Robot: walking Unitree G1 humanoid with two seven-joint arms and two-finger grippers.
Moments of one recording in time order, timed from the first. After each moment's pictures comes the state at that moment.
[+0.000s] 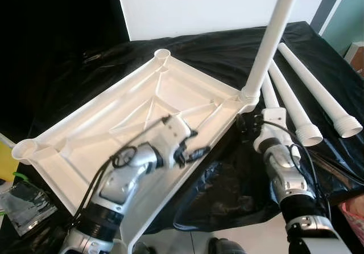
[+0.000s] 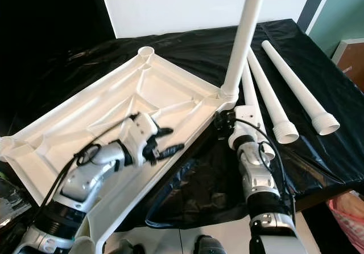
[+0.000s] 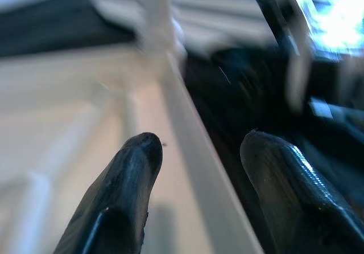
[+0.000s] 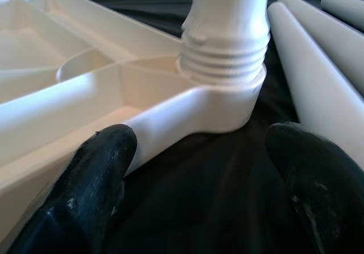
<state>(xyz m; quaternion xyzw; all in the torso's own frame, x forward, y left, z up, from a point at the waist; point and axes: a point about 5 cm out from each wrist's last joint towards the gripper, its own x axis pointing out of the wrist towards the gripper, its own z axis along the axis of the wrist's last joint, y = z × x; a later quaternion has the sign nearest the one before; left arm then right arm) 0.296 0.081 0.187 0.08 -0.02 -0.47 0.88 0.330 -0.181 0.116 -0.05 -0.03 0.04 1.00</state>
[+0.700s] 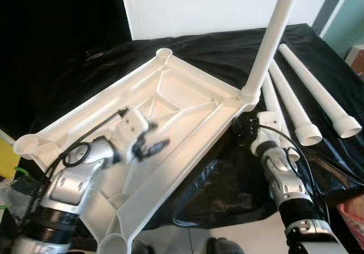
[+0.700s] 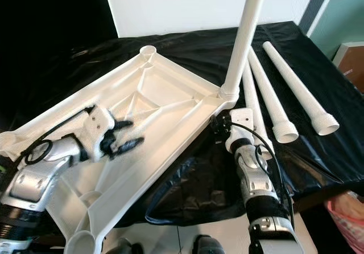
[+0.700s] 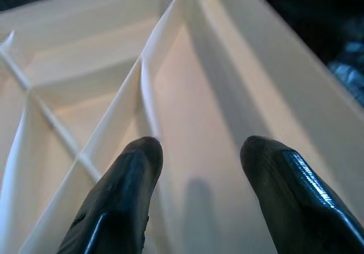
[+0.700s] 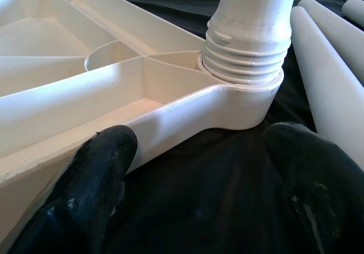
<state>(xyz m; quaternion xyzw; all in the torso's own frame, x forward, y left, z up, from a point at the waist) 0.286 0.153 0.167 0.23 0.07 -0.43 0.87 0.335 -0.180 0.121 -0.06 -0.03 0.07 1.00</state>
